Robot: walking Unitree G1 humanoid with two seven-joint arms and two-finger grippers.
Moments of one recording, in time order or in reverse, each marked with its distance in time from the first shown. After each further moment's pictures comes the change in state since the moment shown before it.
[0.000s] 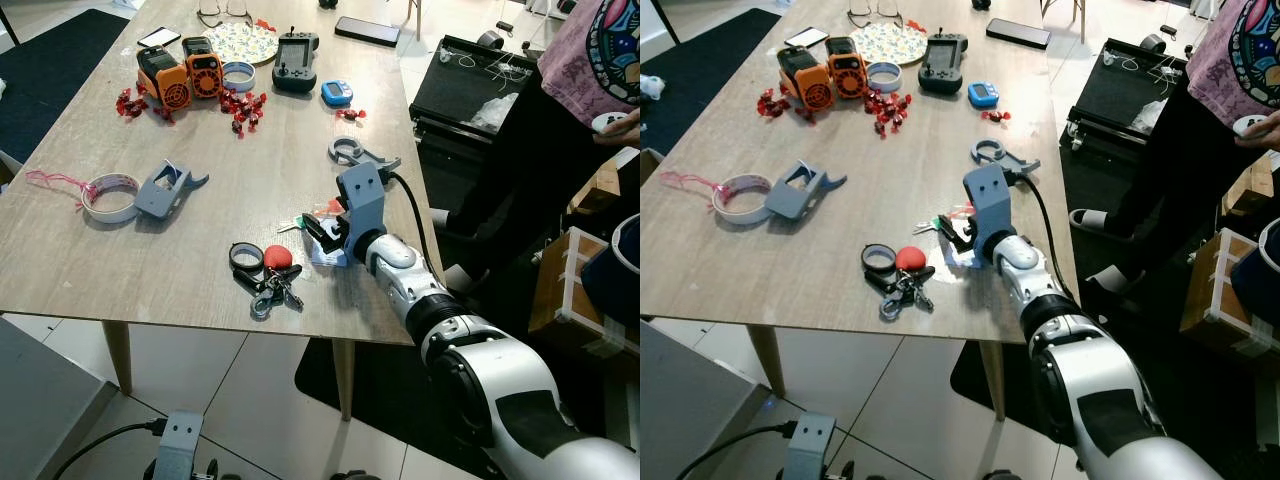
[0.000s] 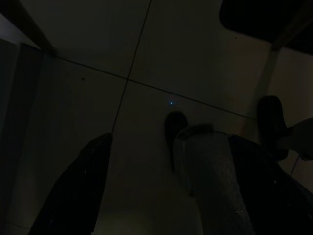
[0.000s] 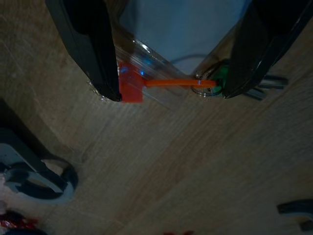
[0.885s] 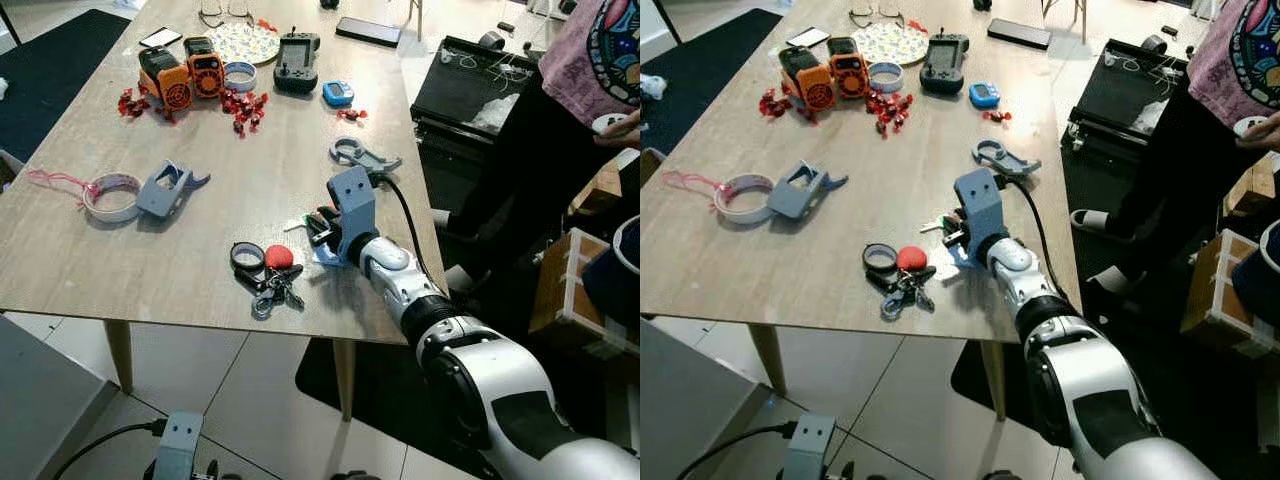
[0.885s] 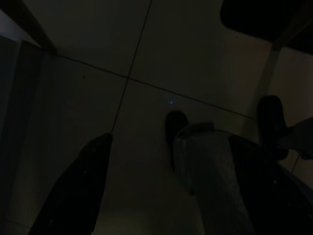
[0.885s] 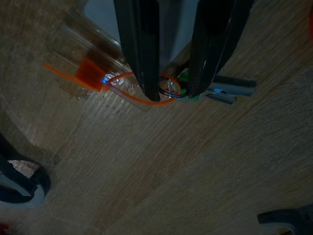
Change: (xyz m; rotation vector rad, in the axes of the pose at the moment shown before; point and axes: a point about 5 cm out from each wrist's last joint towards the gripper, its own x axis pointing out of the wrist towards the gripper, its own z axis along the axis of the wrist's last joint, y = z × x) left arm 0.000 0.000 -0.001 0.000 0.003 0.000; right arm 0.002 0.009 -0.002 -0.006 0.022 0.050
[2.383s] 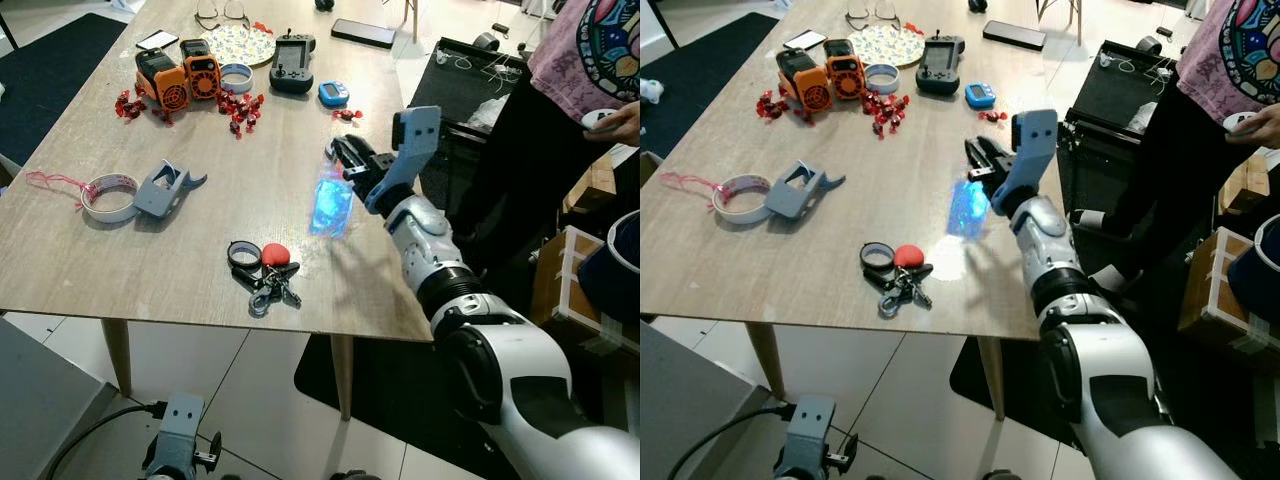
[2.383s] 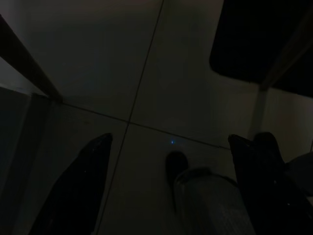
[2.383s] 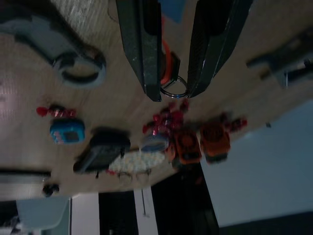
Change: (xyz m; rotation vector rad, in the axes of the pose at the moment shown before) left arm -0.002 0.004 0.026 0.030 -0.193 -0.010; right arm -0.017 -0.053 0.075 0.231 -0.466 -0.051
